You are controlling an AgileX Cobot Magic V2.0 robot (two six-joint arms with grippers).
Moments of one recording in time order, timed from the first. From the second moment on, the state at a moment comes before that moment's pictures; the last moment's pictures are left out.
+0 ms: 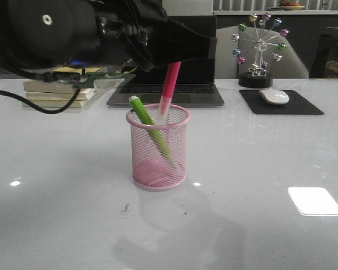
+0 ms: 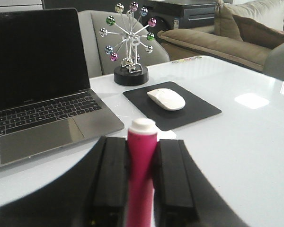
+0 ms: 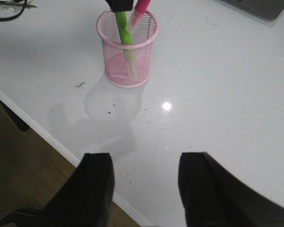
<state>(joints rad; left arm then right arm) -0.80 1.80 -0.96 -0.31 -0.68 0.21 0.62 0.64 -0.55 -0.03 0.56 0.03</state>
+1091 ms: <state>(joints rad) -0.74 1.41 -1.02 -0.25 0.15 0.30 0.62 0.64 -0.55 -0.03 0.56 0.03</state>
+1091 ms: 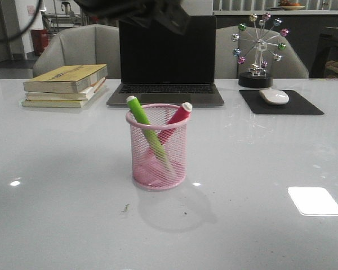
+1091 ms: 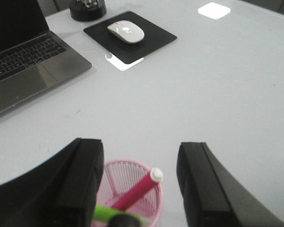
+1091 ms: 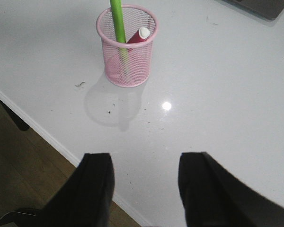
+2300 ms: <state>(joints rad) -0.69 0.52 -0.56 -0.10 0.68 0.24 0.62 0.64 -0.55 -0.06 0.60 0.03</state>
